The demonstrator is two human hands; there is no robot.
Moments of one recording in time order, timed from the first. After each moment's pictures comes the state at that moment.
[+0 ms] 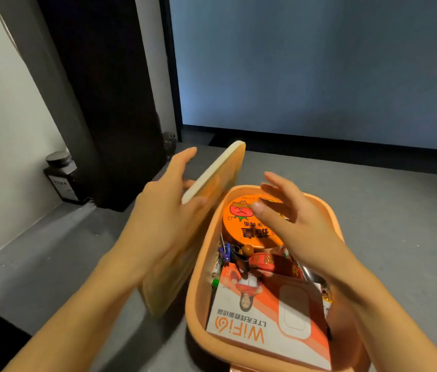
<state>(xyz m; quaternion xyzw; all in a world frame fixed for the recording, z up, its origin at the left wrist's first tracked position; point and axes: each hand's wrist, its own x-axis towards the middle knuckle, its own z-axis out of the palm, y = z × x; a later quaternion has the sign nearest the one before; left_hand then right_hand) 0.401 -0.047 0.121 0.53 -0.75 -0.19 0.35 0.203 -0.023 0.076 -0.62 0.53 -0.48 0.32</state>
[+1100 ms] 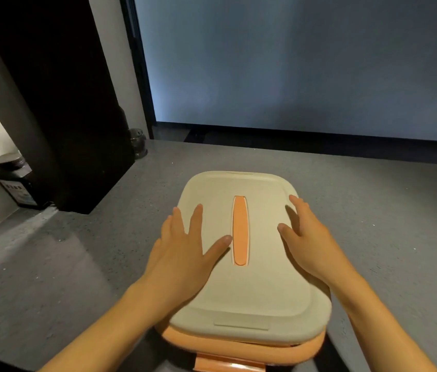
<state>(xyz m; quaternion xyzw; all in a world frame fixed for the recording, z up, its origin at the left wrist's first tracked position) 0.350 -0.034 0.037 0.61 -0.77 -0.17 0.08 0.140 0.002 0.034 -0.57 0.72 -0.33 0.21</state>
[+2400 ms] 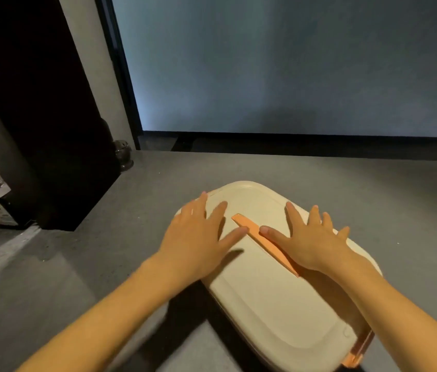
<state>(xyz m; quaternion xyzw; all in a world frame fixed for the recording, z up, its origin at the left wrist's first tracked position) 0.316 -0.055 0.065 0.50 -0.86 -0.09 0.05 0.101 -0.020 0.021 -0.52 0.85 -0.02 0.10</state>
